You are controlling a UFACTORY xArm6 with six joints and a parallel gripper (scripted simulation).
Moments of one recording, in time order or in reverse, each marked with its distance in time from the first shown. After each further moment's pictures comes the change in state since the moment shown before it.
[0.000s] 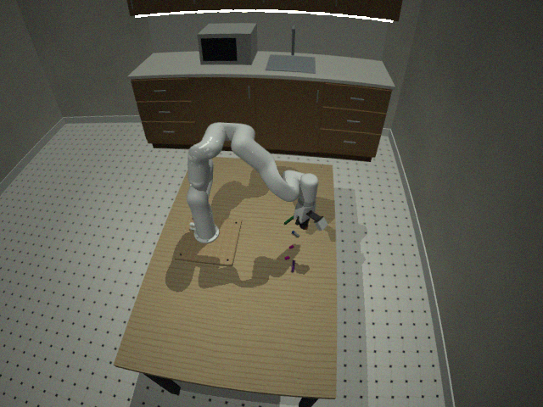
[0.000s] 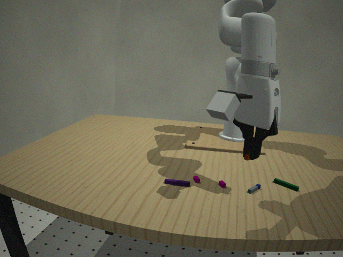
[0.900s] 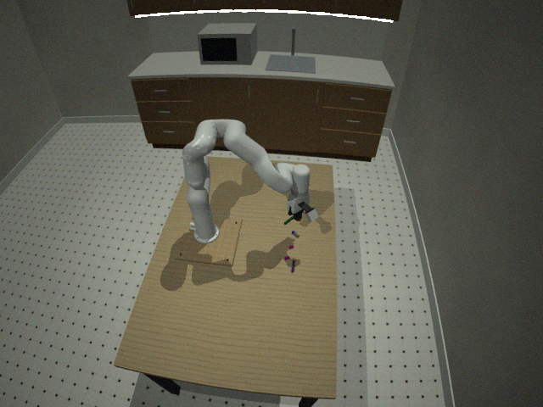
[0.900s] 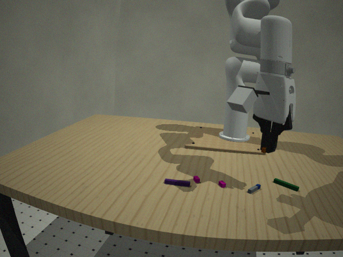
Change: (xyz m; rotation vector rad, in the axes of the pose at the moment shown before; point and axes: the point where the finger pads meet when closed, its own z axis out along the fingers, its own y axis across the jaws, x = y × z) arm -0.052 -0.013 -0.008 -0.001 0.019 0.121
